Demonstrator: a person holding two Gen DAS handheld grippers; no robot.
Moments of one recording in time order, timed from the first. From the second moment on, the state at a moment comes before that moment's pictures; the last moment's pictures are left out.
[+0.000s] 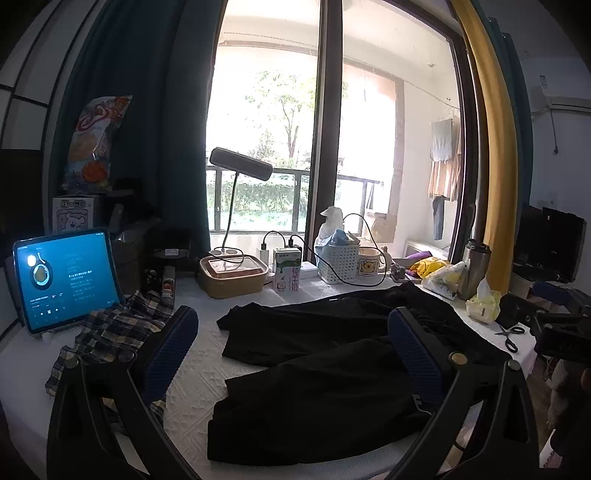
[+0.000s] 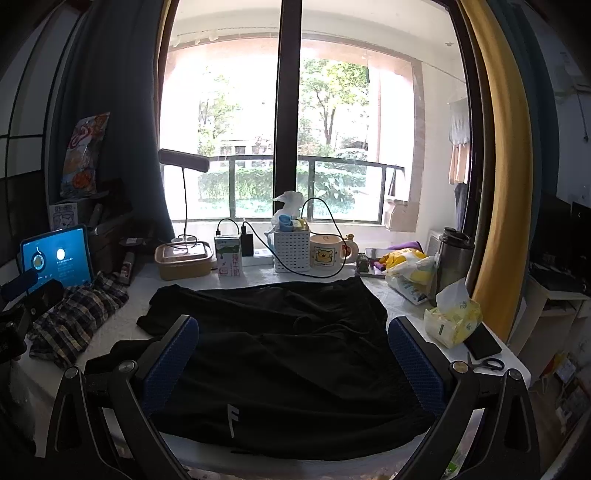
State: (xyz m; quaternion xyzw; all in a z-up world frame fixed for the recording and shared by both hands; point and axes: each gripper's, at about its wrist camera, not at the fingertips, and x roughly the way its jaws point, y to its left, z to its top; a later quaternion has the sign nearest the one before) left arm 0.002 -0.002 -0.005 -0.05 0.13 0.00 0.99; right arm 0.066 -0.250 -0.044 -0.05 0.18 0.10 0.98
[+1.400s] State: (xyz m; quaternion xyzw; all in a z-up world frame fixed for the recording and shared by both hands) left arm 0.003 -0.001 -0.005 -0.05 0.13 0.00 0.99; right arm 0.069 -0.251 -0.046 -0.05 0.18 0.10 0.98
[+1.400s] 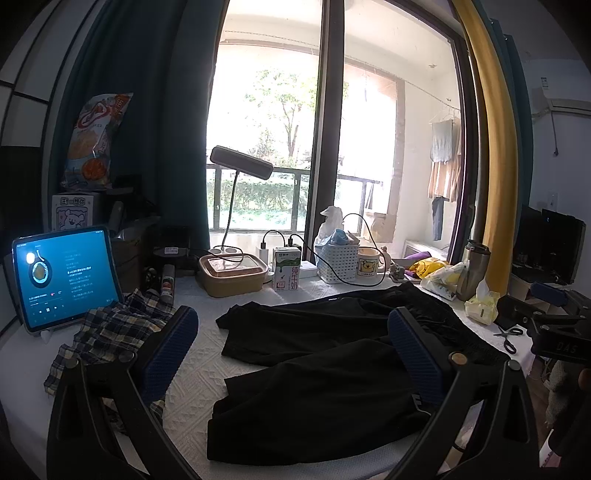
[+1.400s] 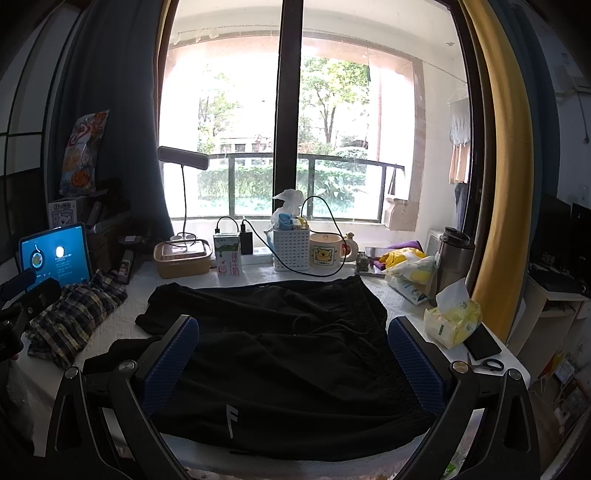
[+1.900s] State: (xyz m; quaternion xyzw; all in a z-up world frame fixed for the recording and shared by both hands) left arm 0.004 -0.007 -0.003 -0.04 0.13 0.00 0.99; right arm 0.070 -0.252 -0.050 -0.06 0.18 0.10 0.98
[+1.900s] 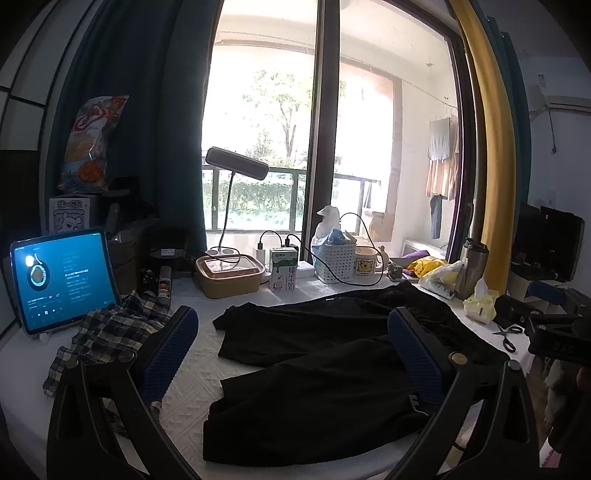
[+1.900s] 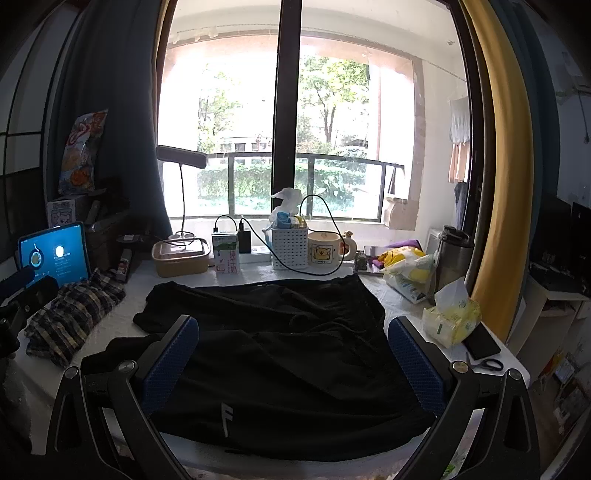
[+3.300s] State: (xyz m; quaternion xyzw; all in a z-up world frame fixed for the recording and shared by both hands) left arm 0.290 0.088 -0.136 -0.10 0.49 0.00 0.87; right arm 0.378 -0.298 -0.140 -0.11 0.43 0.14 0.89
